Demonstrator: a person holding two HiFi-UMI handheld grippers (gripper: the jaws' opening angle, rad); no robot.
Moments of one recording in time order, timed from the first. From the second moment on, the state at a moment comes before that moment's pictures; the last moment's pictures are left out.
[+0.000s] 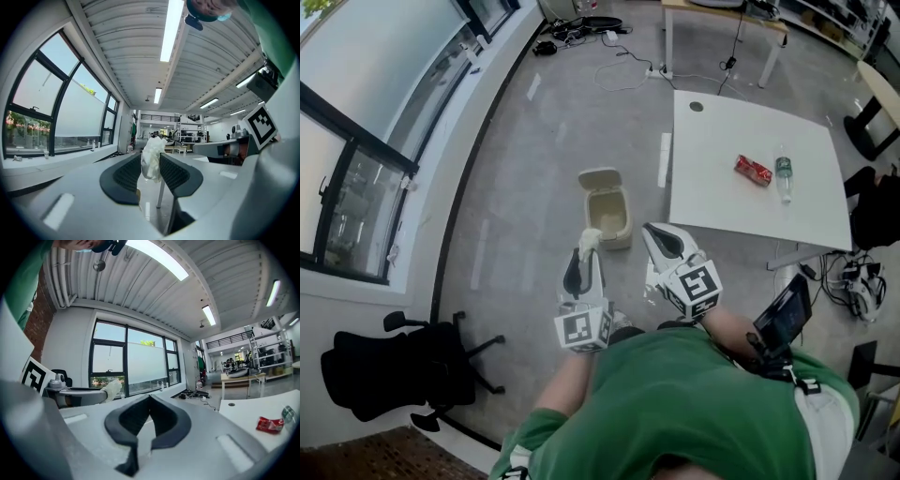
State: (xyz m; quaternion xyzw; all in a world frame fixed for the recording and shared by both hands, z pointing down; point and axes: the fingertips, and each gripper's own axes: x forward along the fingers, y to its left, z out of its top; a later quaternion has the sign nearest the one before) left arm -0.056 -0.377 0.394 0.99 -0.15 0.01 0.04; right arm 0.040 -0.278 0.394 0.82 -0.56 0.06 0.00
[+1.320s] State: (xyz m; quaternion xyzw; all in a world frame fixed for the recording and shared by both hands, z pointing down) left arm 0.092 -0.518 0.458 0.99 -0.11 0.10 0.06; right arm 0.195 -0.408 0.448 0.85 -0.52 0.12 0.00
